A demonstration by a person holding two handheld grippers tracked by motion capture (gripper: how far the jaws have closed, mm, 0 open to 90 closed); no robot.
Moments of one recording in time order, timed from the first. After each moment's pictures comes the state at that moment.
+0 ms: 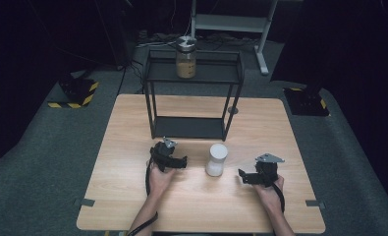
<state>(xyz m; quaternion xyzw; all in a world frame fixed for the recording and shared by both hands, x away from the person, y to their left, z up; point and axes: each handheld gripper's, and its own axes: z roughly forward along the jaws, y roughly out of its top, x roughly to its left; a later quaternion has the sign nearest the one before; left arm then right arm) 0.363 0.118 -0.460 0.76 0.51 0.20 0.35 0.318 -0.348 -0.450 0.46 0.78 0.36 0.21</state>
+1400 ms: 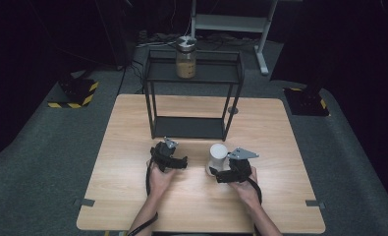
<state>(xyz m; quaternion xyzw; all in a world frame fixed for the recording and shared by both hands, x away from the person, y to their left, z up) 0.363 0.114 -0.460 0.77 0.50 0.21 0.34 0.327 -0.288 -0.431 0.35 0.81 0.44 0.17</state>
